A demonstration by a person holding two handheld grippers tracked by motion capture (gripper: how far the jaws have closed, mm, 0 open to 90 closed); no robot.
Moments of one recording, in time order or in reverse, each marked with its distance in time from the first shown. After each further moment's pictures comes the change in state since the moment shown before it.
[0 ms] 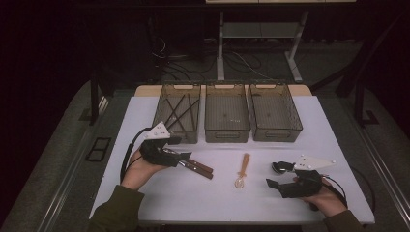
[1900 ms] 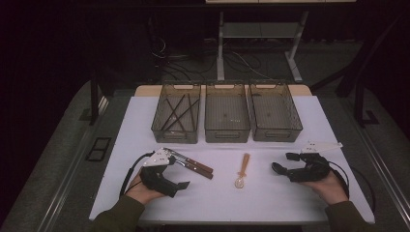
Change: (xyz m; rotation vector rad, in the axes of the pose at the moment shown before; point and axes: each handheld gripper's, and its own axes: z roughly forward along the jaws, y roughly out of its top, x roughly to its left) left arm -0.024 -0.061 0.010 0.018 -0.047 -0.034; right arm -0.044 0.017 -0.006 0.084 -0.016 0.076
